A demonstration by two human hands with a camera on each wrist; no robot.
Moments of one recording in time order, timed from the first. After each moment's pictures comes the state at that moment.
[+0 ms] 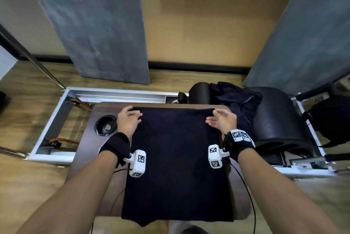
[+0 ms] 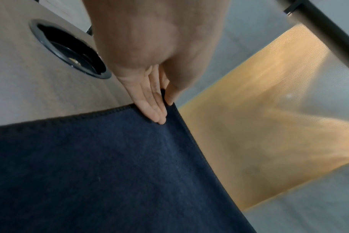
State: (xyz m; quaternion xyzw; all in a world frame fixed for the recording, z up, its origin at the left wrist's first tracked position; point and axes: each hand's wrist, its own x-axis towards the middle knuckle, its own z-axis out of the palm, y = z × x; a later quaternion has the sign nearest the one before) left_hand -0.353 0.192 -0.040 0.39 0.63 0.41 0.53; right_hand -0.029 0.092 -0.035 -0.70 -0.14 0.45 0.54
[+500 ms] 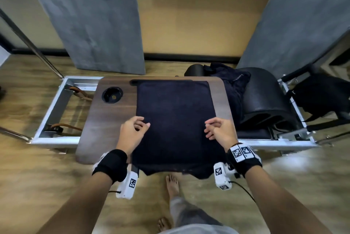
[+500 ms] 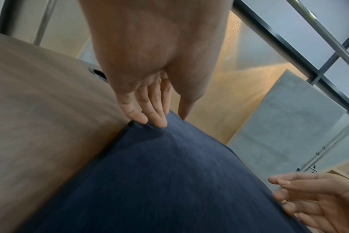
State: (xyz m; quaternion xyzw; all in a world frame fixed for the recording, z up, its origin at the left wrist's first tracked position) left_hand -0.424 0.015 -0.061 0.62 0.58 0.29 0.43; right_hand -0.103 -0.094 -0.034 -0.76 -0.29 0.41 0.41
